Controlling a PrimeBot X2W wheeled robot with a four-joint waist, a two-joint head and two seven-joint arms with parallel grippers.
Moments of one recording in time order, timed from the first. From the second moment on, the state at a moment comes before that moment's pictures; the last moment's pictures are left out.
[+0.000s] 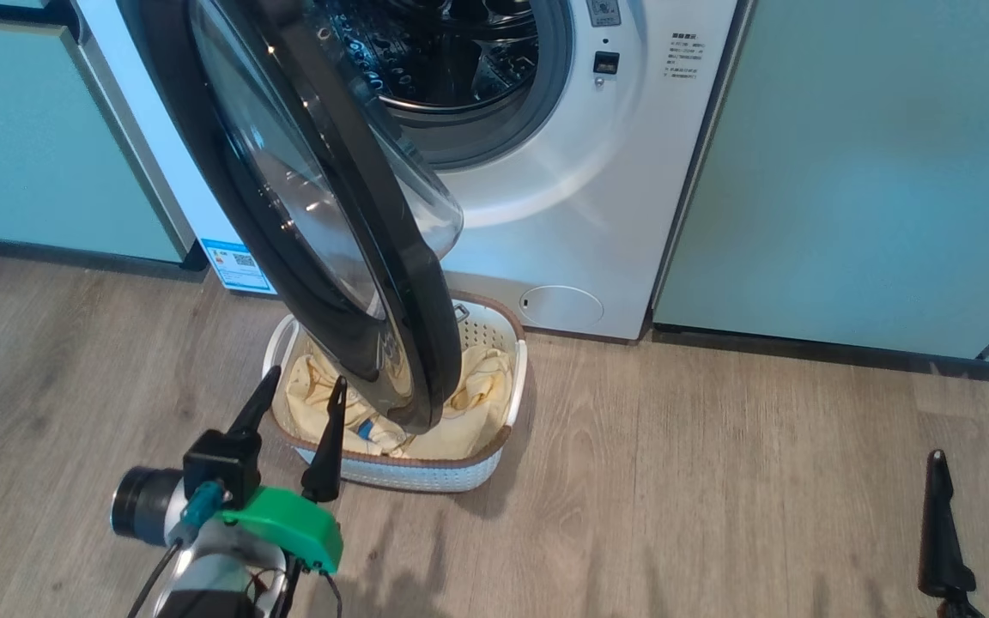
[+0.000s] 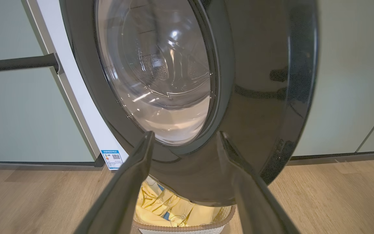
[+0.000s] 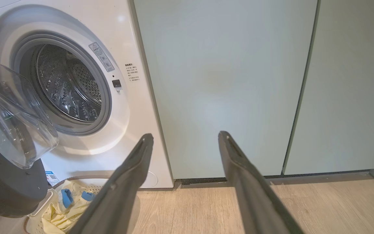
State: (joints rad) left arm -0.08 0.08 -0.04 0.23 -0.06 -0.04 -0.26; right arm 0.20 -0.04 -0.09 -0.06 0.20 0.13 -0.26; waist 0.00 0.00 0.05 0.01
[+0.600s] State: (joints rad) left arm -0.08 0.08 -0.04 0.24 -0.06 -0.04 -0.26; right arm 0.20 -0.04 -0.08 -0.06 0.20 0.13 -0.26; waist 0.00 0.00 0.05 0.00
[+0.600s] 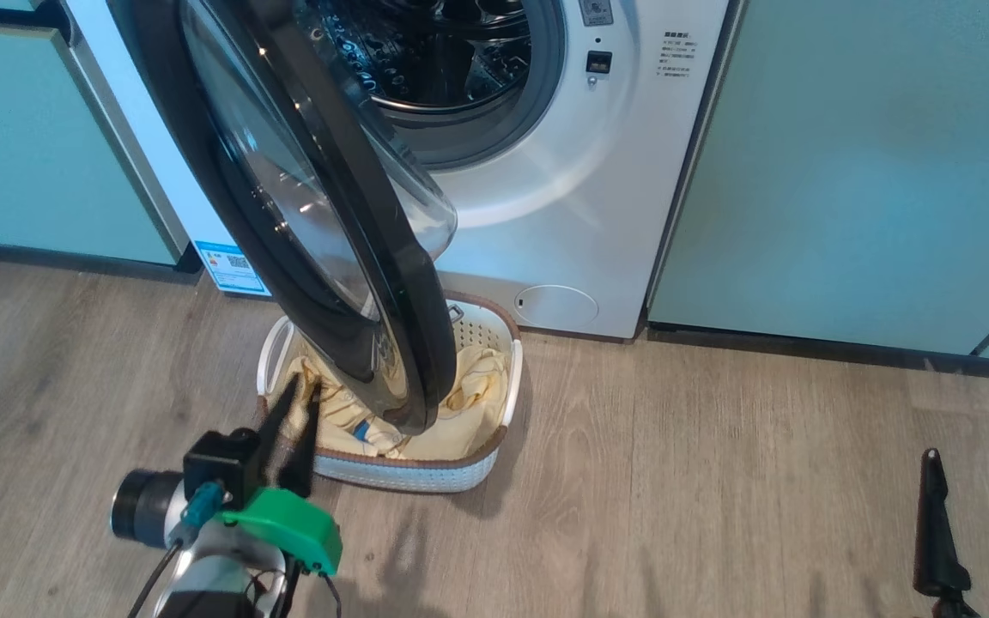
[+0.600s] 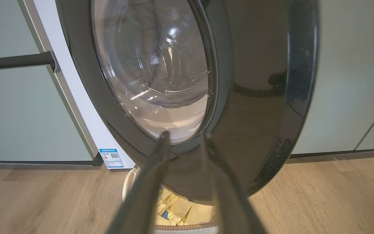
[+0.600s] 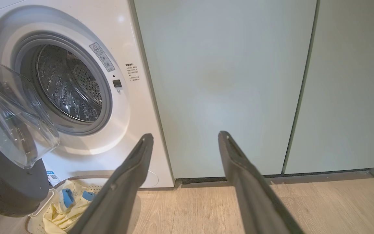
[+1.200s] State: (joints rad) left arm -0.17 0.09 0.01 0.05 -0.03 0.03 -0.26; right arm 0.20 -0.04 -0.09 -0.06 0.20 0.13 -0.26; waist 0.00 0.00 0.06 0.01
